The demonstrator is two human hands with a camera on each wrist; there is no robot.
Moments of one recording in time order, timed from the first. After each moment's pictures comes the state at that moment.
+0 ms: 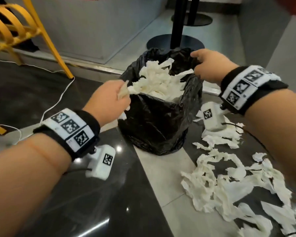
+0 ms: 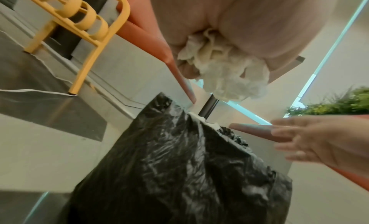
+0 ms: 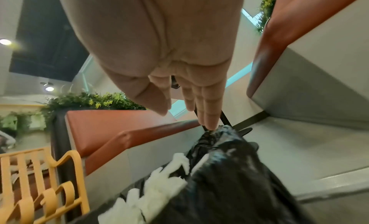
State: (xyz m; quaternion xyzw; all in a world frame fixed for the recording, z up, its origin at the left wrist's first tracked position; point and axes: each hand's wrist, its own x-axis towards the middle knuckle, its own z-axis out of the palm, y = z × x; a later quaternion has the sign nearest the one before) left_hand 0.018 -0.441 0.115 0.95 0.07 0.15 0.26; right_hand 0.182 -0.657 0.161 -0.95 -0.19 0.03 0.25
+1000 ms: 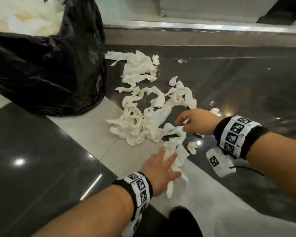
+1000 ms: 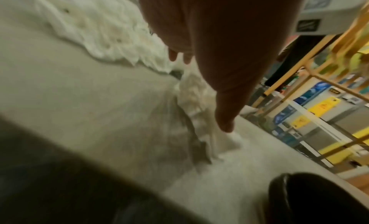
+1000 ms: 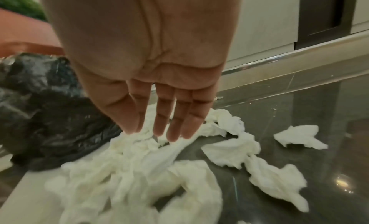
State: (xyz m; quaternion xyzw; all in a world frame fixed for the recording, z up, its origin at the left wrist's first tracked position) left_hand -0.123 -0.759 -0.110 0.85 -0.43 -0.29 0.06; right_hand -0.008 -0.933 -0.008 -0.93 -0.05 0.33 0.14
